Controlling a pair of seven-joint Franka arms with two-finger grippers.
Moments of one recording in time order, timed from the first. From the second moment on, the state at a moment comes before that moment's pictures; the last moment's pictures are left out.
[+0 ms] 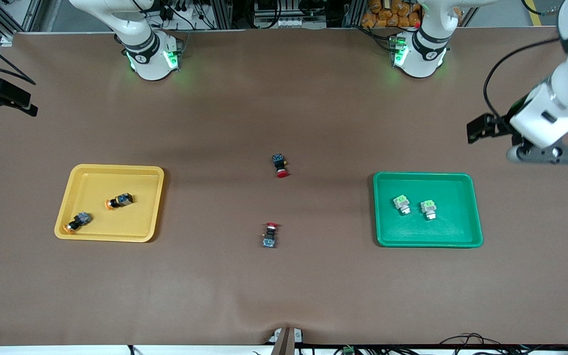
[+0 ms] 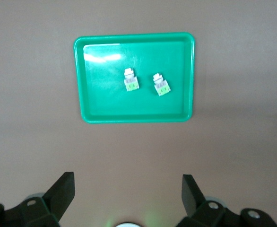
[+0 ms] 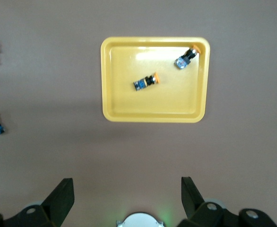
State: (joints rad) left arm -0.03 0.07 -0.14 -1.49 0.02 1.48 -0.11; right arm 0.01 -0.04 -0.06 -1.53 0.03 1.39 -0.04
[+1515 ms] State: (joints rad) left arm -0.06 -0.10 -0.02 -1.60 0.00 1.43 -0.02; right arm 0.03 -0.04 -0.07 -1.52 0.03 1.38 -0.03
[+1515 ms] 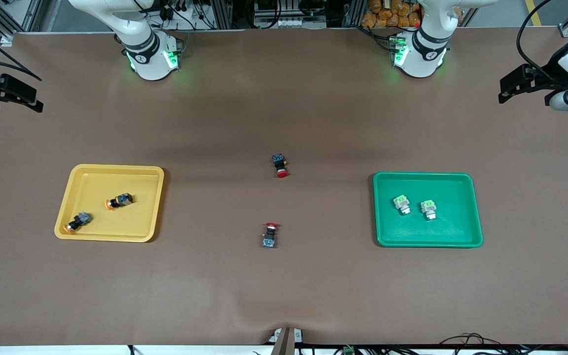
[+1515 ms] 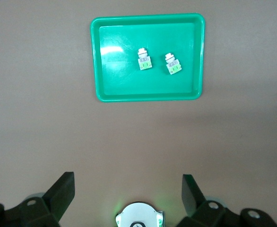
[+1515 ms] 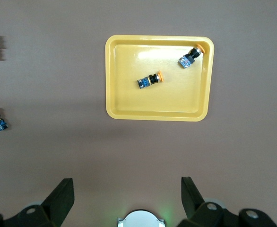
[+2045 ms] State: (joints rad) left arm -0.06 -0.09 -0.02 -1.60 0.00 1.43 -0.02; right arm 0.02 -0.04 -0.08 -1.52 0.03 1.39 -0.03
